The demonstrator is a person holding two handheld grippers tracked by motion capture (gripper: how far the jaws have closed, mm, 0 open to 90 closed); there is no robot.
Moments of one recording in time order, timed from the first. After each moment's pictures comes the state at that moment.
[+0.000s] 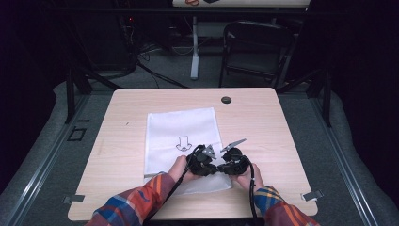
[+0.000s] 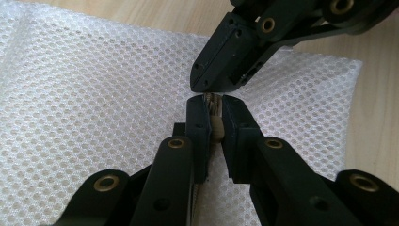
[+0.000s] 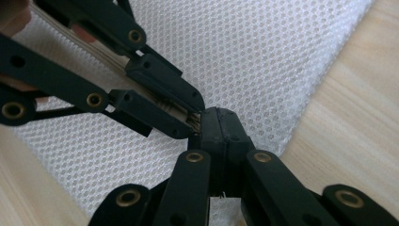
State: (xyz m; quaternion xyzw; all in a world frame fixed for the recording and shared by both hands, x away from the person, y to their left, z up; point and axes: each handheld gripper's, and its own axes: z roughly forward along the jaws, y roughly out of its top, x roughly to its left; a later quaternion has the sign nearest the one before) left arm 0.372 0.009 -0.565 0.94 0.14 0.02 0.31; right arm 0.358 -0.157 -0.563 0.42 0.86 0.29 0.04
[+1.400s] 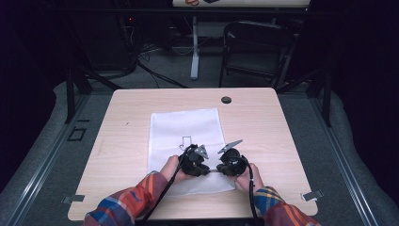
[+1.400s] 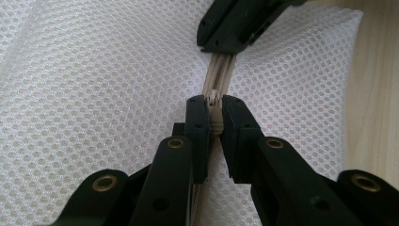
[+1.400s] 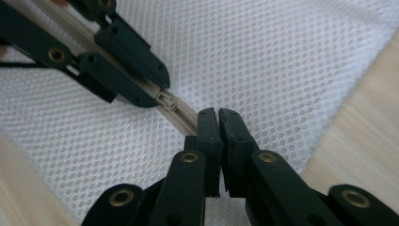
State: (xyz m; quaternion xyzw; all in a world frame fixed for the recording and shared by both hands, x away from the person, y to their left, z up) left arm 0.375 0.035 -0.562 0.94 0.15 -0.01 0.30; right arm 0.354 -0.148 -0.561 0.38 0.88 0.28 0.07
